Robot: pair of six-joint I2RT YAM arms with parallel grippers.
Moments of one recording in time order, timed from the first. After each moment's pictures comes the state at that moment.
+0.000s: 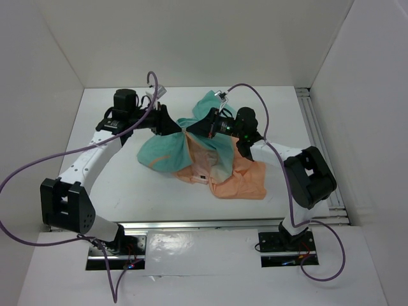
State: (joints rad) left arm -0.20 1.44 1.24 -0.29 0.82 -0.15; right arm 0.49 1.72 1.01 0.84 -0.77 0.86
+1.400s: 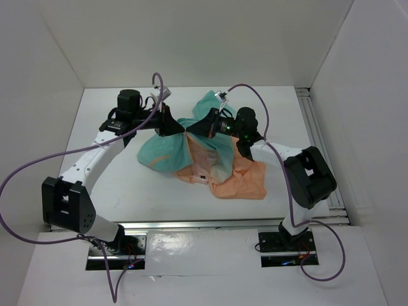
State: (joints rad) left arm -0.23 1.46 1.24 -0.25 0.86 -0.09; right arm 0.49 1.72 1.01 0.85 -0.77 0.89
